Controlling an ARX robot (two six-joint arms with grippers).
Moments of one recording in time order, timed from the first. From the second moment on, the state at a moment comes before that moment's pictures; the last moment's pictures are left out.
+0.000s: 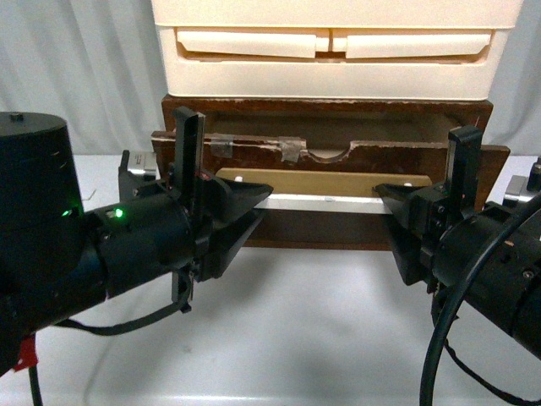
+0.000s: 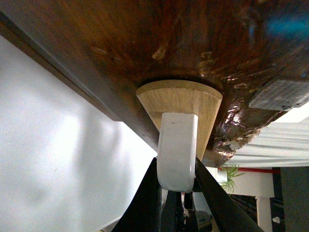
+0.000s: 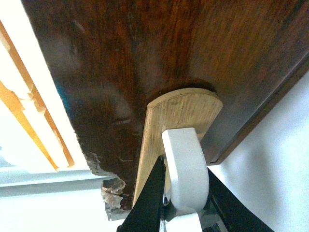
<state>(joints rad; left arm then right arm) -0.33 2.03 0.64 1.25 0.40 -1.40 0.35 2.08 0.57 1.34 -0.07 1.45</state>
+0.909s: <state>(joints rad) -0.34 1.59 0.48 0.88 0.37 -0.98 0.37 1.81 0.31 1.28 -0.04 1.15</state>
